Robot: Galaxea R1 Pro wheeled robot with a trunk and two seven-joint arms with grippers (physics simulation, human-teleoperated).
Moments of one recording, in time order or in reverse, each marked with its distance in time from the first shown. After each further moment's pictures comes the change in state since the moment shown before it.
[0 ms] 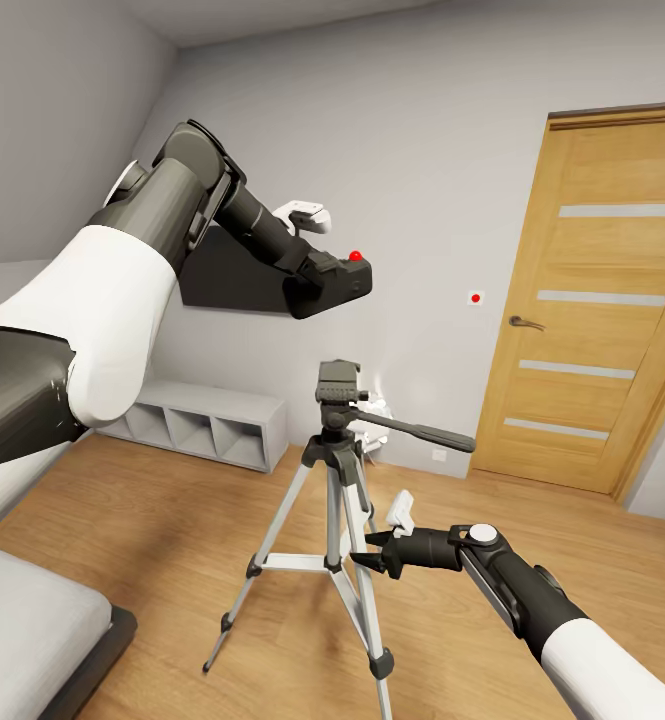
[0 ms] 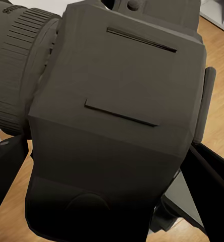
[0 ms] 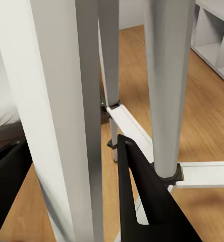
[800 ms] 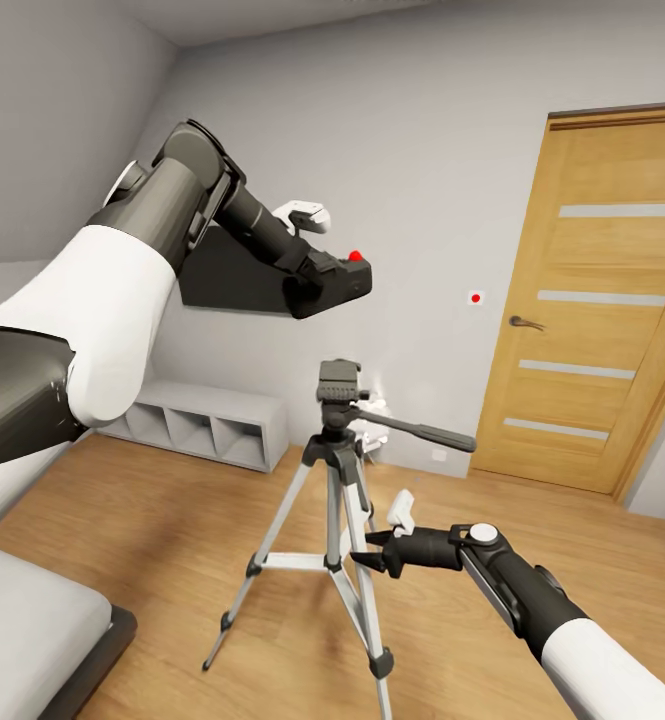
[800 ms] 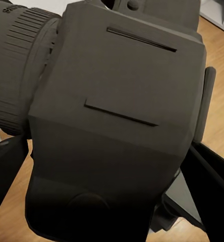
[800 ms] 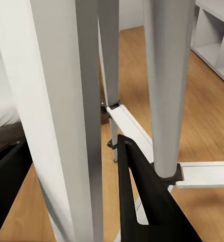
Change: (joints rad) left arm 0.000 0.001 0.000 0.000 0.000 0.001 0.000; right arm 0.000 0.000 -0.004 -0.002 0.001 0.000 0.002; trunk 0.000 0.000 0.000
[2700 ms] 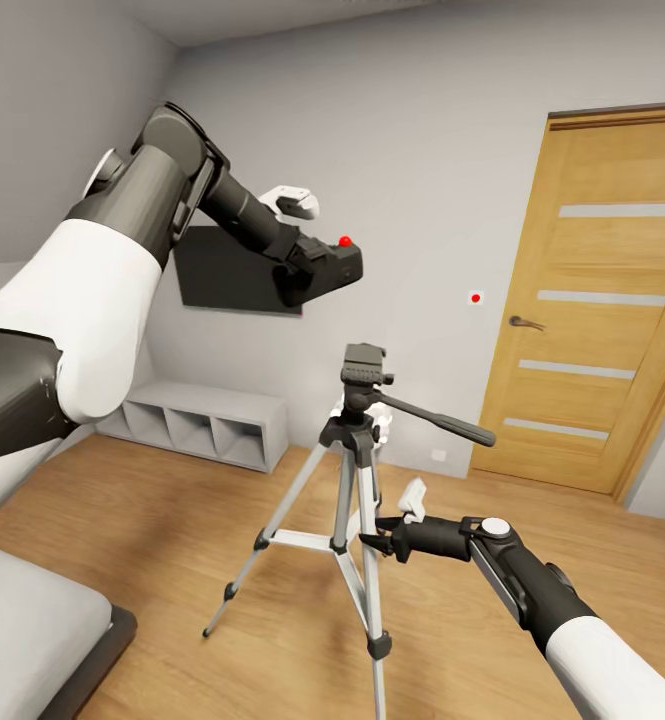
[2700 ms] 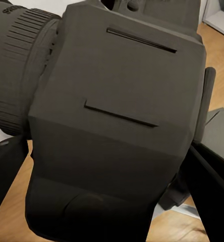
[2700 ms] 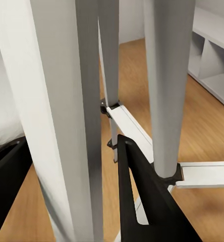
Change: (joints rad) left arm -0.003 0.030 0.003 -0.052 0.000 0.005 0.000; right arm -0.001 0.000 -0.101 -0.007 -0.001 0.005 0.008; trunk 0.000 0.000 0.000
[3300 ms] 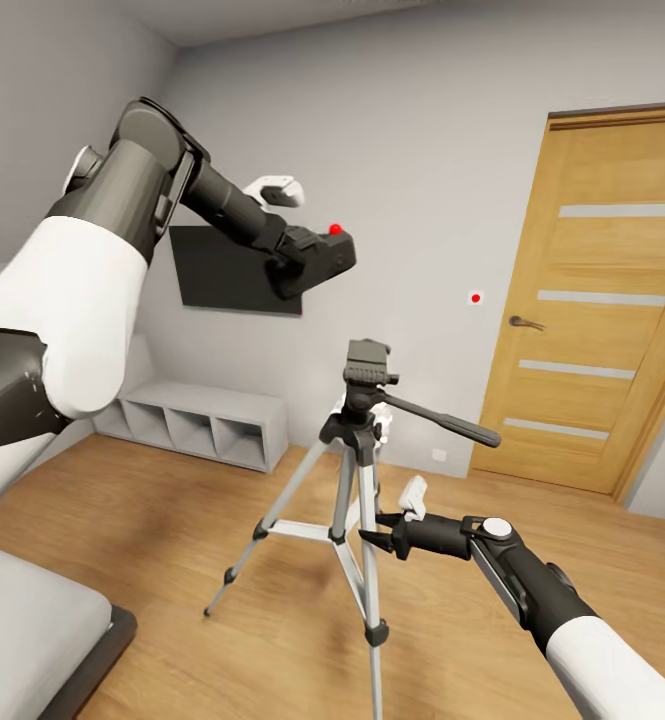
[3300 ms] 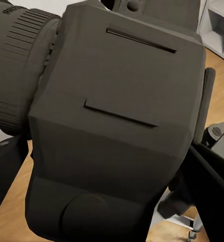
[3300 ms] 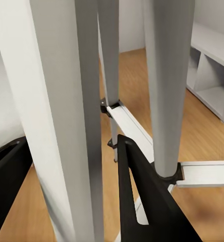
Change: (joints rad) left arm -0.004 0.024 0.077 -0.001 0.000 0.000 0.001; right arm 0.000 0.000 -0.006 -0.001 -0.001 -0.057 -0.001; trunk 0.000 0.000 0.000
